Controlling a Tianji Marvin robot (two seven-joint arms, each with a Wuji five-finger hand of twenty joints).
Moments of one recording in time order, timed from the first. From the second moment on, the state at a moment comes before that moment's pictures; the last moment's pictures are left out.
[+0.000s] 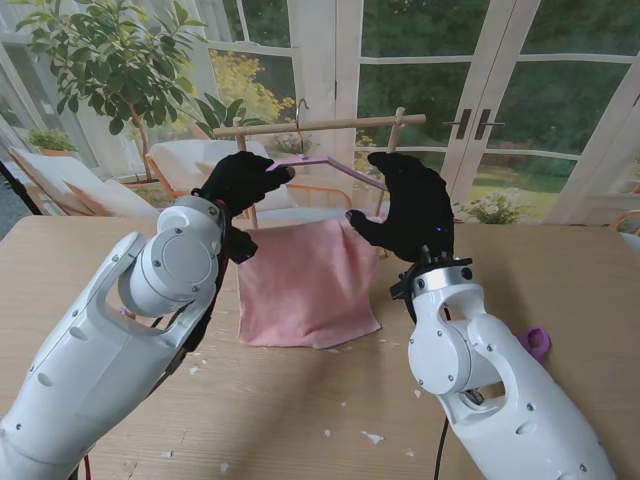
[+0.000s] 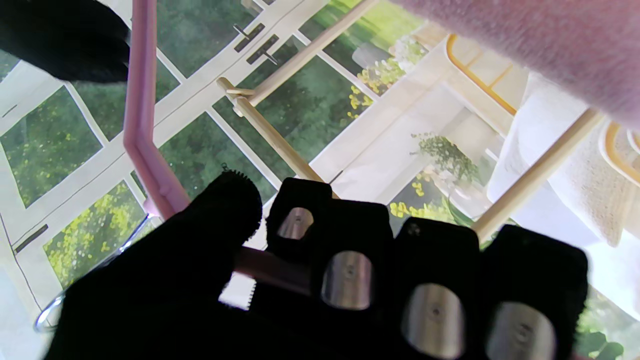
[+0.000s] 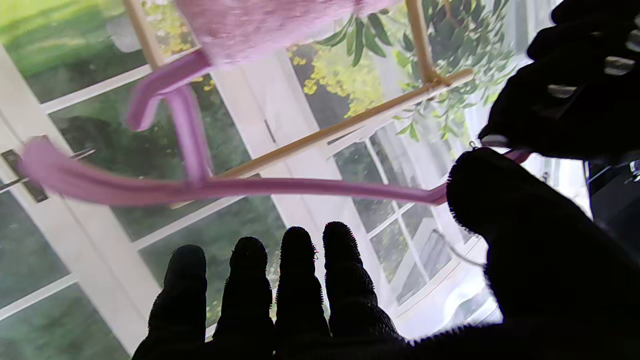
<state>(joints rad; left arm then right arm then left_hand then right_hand) 1.17 -1.17 -1.06 -1.86 0.31 0.57 -0.02 -1.49 -1.15 1.14 -1.94 -0.83 0.28 -0.28 0.57 -0.29 0.70 -0.13 0.99 0.07 1.30 1.53 1.31 0.11 1.42 1.19 1.23 0.29 1.73 1.01 1.02 0.56 1.80 1.23 0.32 -0.51 0.78 -0.06 0.29 0.07 0.28 0.53 0.23 0.02 0.54 0.28 0.20 -0.01 0.29 0.23 0.06 0.06 0.46 0.26</state>
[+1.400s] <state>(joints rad) 1.13 -1.17 -1.02 -1.87 0.27 0.57 -0.07 -1.27 -1.22 1.01 -1.76 -0.70 0.37 -0.43 0.61 -0.34 0.69 -0.14 0.44 0.21 0.79 0.88 0.65 0.25 0.63 0.72 0.55 0.51 0.73 0.90 0.24 0.66 1.24 0.94 0.35 -0.27 0.77 0.01 1.08 -0.16 1.25 1.29 1.23 -0.06 1.41 1.11 1.27 0.00 1.68 0.91 1.18 0.11 1.89 0.26</state>
